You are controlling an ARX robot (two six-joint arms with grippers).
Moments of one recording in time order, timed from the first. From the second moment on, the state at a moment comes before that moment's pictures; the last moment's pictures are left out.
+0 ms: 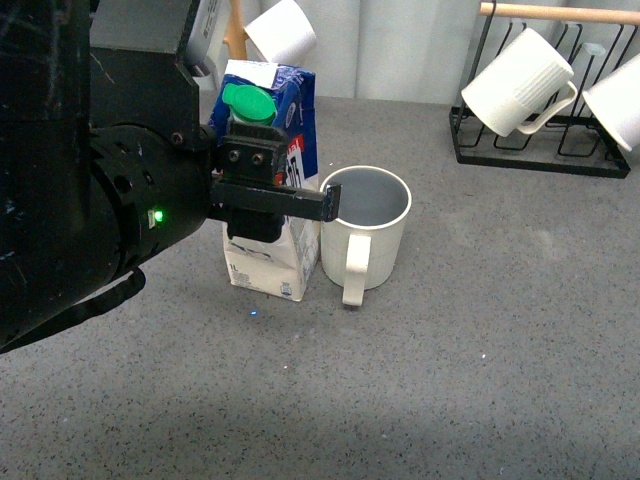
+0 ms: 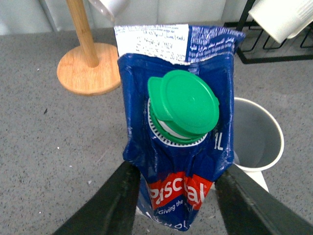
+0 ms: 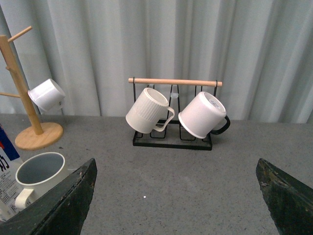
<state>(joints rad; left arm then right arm) -0.52 1.76 0.56 0.83 -0.25 -0.10 0.00 0.00 0.01 0.00 0.00 0.00</state>
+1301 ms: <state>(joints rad) -0.12 1.30 0.18 1.11 -0.12 -0.01 0.00 0.00 0.01 0.00 0.00 0.00</state>
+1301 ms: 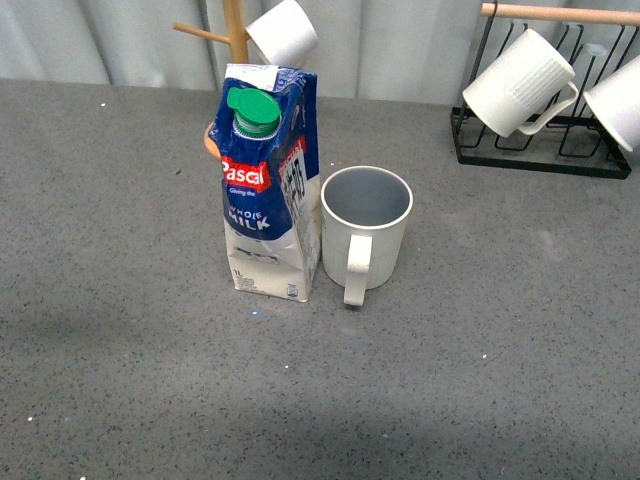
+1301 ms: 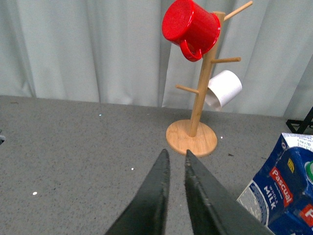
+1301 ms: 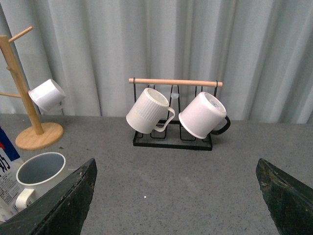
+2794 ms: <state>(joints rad) 0.00 0.29 0.02 0.30 0.00 -0.01 0.00 0.00 0.01 0.00 0.00 0.00</state>
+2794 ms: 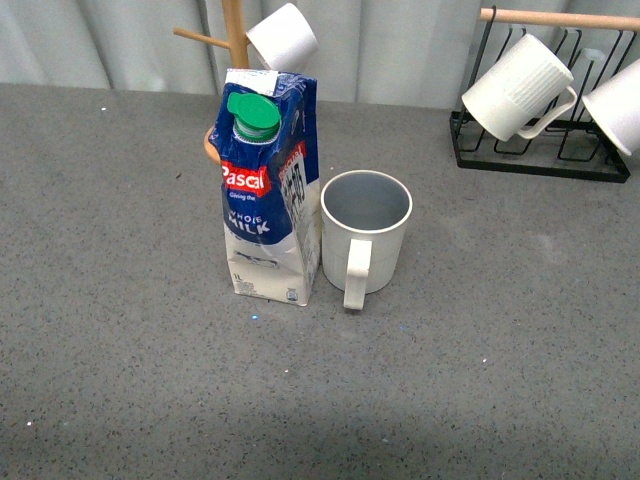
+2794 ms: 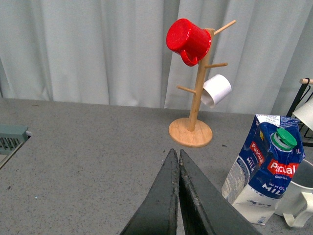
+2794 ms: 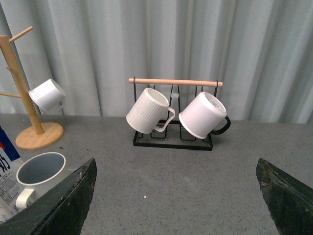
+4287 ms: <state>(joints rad) 0.00 0.00 0.02 0.00 0.00 0.00 0.00 0.00 0.01 0.00 0.00 0.00</state>
